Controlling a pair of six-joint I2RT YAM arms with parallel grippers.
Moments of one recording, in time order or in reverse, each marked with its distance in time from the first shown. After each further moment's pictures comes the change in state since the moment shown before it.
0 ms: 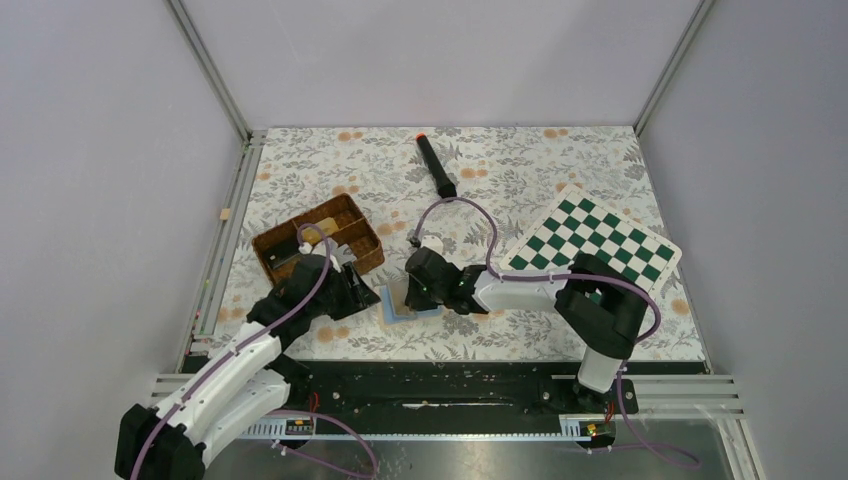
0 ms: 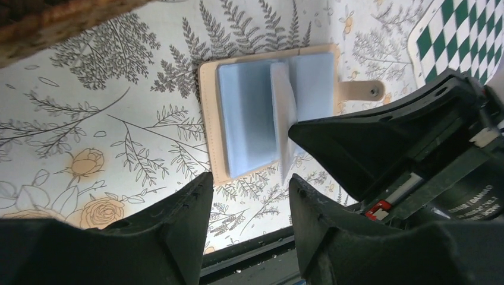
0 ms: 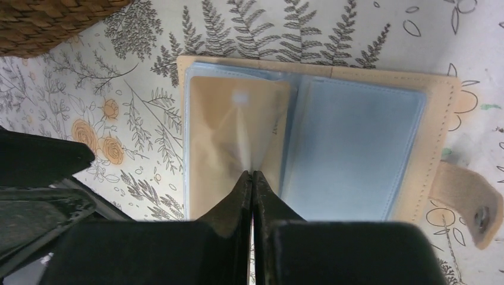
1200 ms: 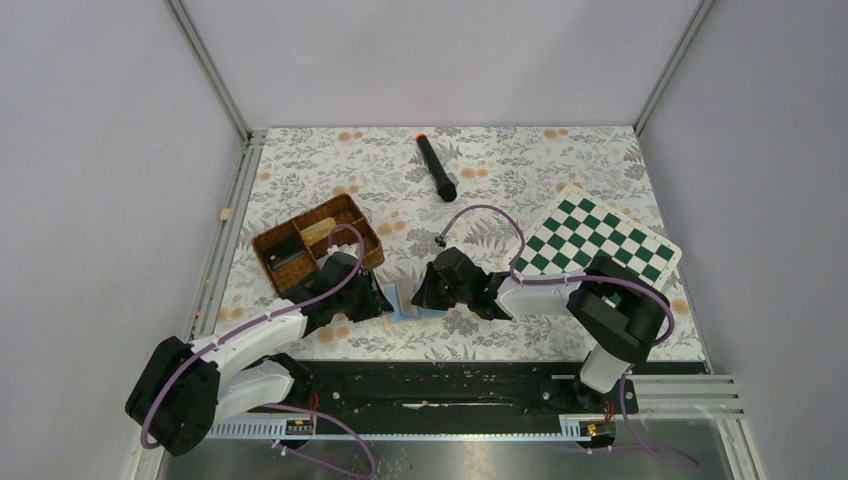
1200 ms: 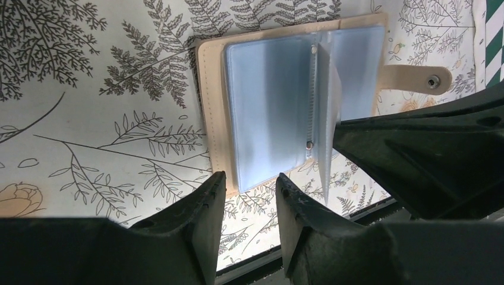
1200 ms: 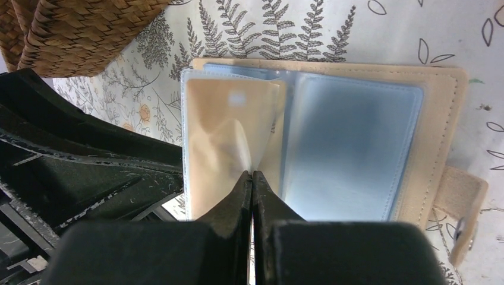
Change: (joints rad) left arm -0.102 0.324 -0.031 0.221 0.033 -0.030; right arm -0.095 -0.084 -0.237 0.295 -0.153 0.145
